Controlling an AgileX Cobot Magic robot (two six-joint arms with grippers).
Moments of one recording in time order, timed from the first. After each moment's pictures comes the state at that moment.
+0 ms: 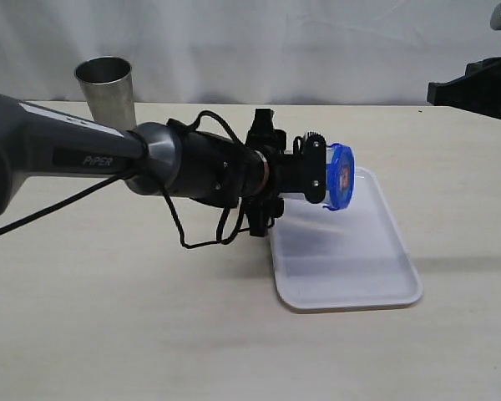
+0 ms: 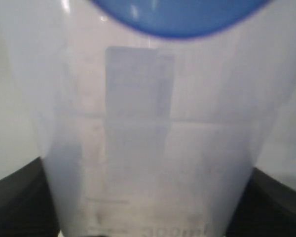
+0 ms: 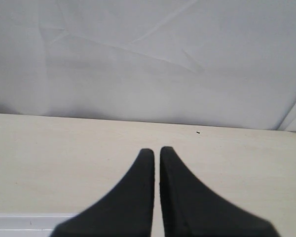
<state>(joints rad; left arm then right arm) -0.78 2.21 -1.43 1.36 0.24 -0.28 0.06 1.45 -0.81 0.33 -0.23 -0.38</state>
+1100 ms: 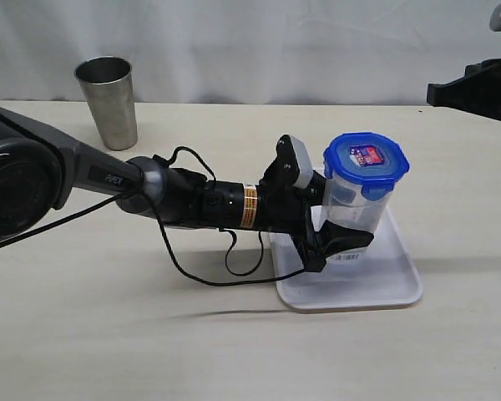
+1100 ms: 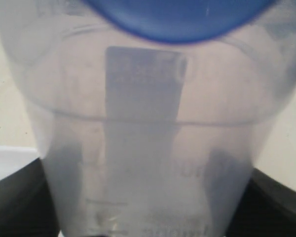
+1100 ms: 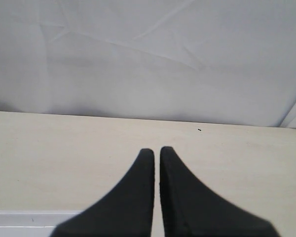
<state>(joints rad) -0.63 2.43 -1.43 1.11 -0.99 -0.62 0.06 1.45 -0.81 0.33 -0.22 -0.38</state>
